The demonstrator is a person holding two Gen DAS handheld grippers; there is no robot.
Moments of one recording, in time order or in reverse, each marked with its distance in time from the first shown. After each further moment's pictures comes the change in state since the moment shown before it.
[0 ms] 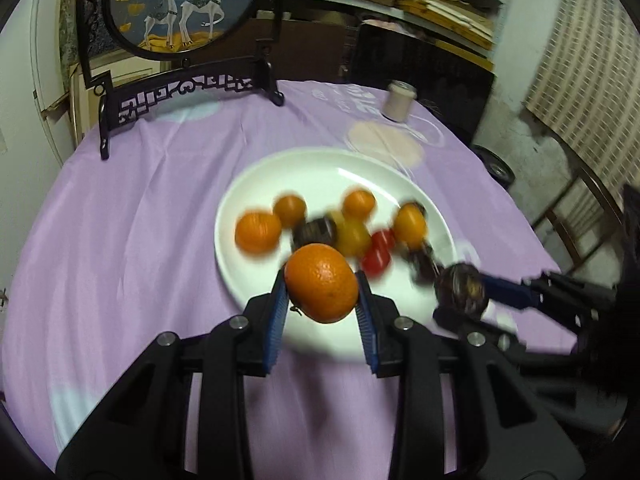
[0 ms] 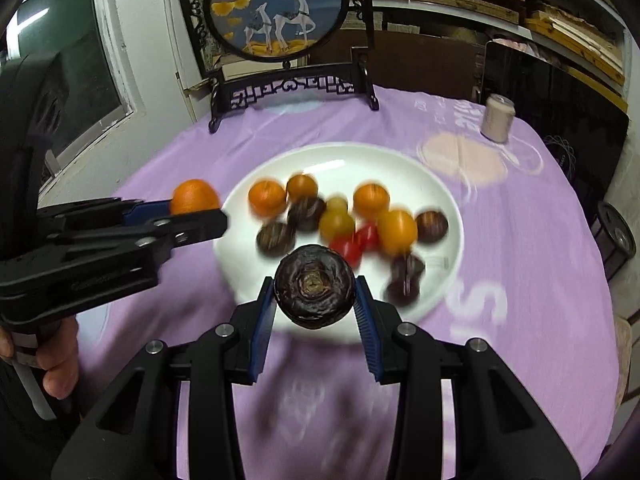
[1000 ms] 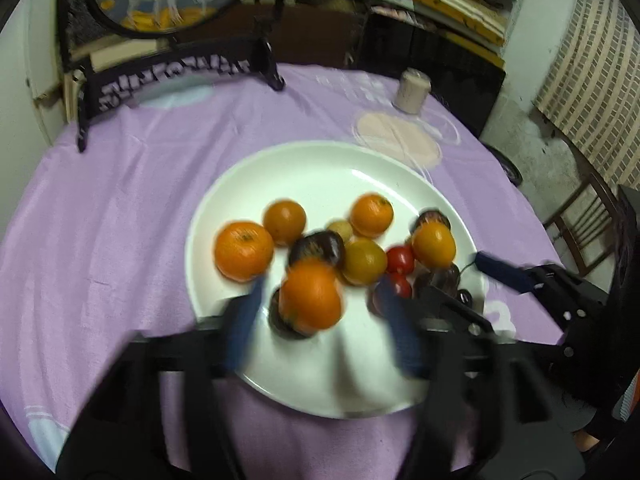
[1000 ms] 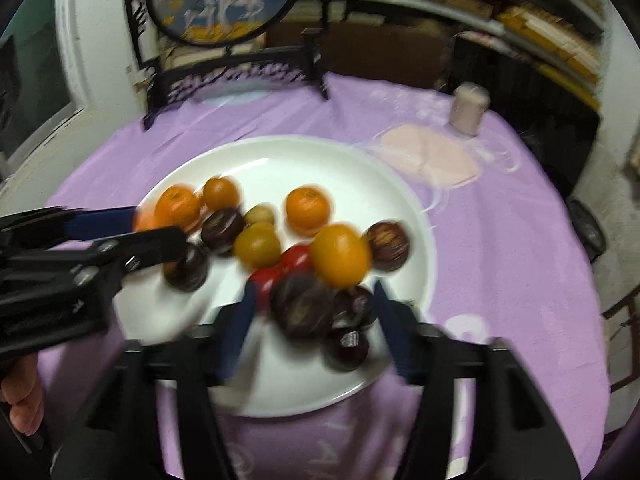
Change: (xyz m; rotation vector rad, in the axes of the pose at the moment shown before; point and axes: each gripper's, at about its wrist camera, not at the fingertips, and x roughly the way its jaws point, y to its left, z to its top) left arm 0.043 0.002 0.006 -0.016 -0.004 0.012; right arm 0.048 -0.029 0.007 0.024 -0.022 -0.204
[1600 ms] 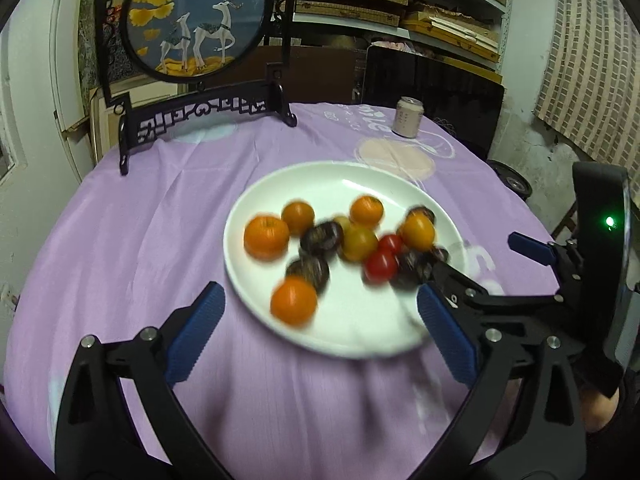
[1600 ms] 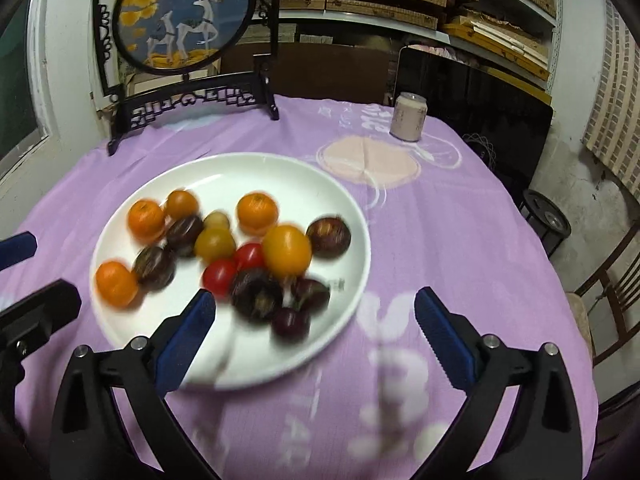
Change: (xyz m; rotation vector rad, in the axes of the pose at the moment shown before) left arm -0.066 -0.015 -0.052 0.051 -0.116 0.064; right arm -0.030 -0.010 -0.028 0.078 -0.057 -0.111
